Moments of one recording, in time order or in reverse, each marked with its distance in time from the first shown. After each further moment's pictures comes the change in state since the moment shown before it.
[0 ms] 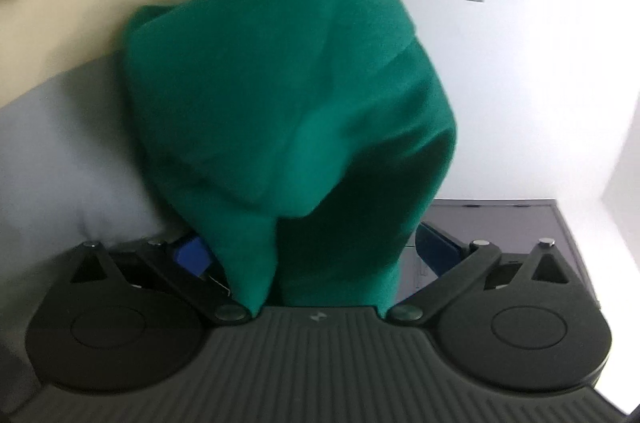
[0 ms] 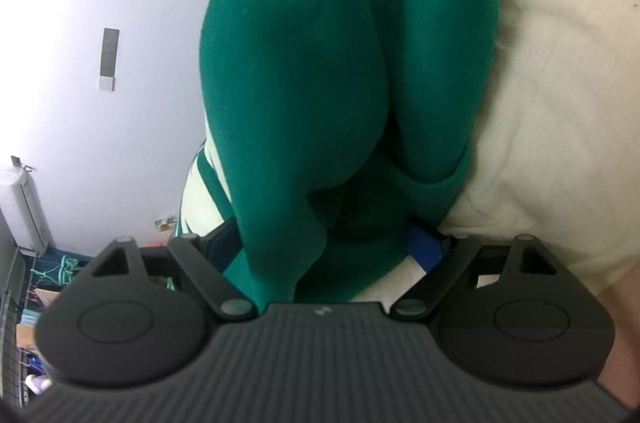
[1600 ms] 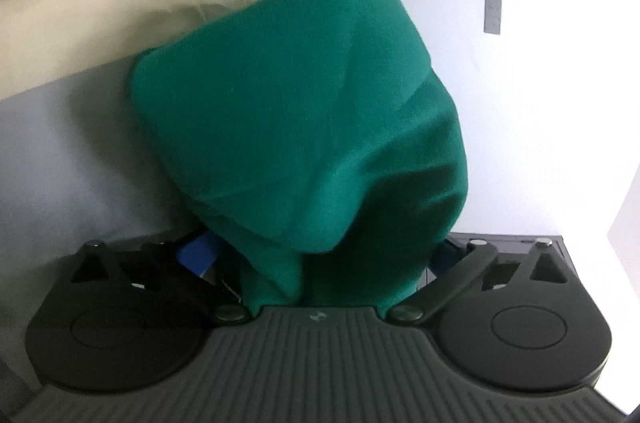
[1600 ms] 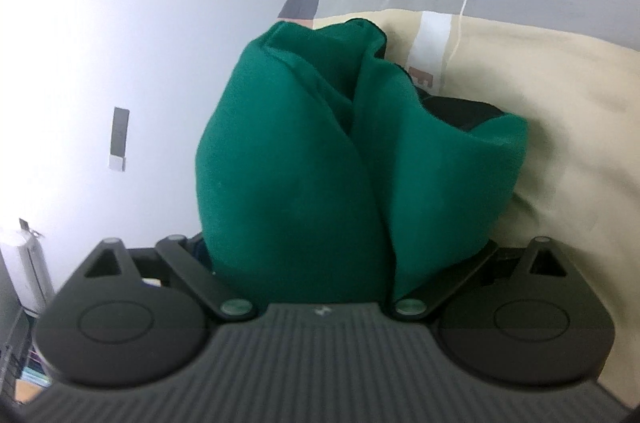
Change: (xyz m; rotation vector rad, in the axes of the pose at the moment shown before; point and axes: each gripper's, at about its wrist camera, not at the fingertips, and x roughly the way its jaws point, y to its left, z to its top) left arm 0.063 -0.006 0.027 -0.080 -0.088 0.054; right arm -0.025 0.006 0.028 0.029 -0.257 0.034
